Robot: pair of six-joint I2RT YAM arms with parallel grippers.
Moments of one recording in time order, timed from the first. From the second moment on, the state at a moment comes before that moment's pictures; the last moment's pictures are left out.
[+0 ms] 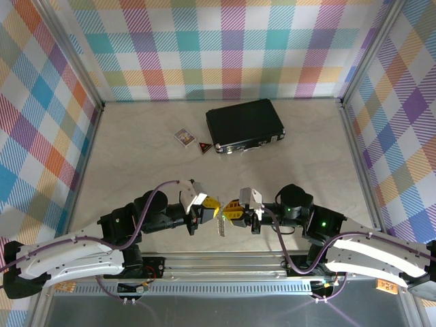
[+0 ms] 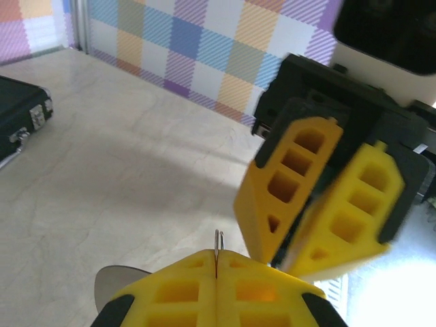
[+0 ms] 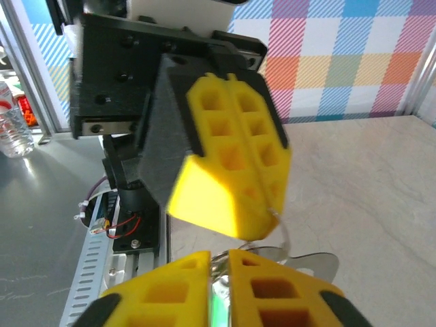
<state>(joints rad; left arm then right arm) -1.18 0.72 0.71 -0.21 0.01 -0.24 1.14 0.74 0.64 -0.08 -0.30 -0.09</state>
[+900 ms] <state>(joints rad) -1.18 0.58 0.60 -0.02 0.14 -0.21 1.14 0.60 0.64 -0.09 -0.30 0.05</state>
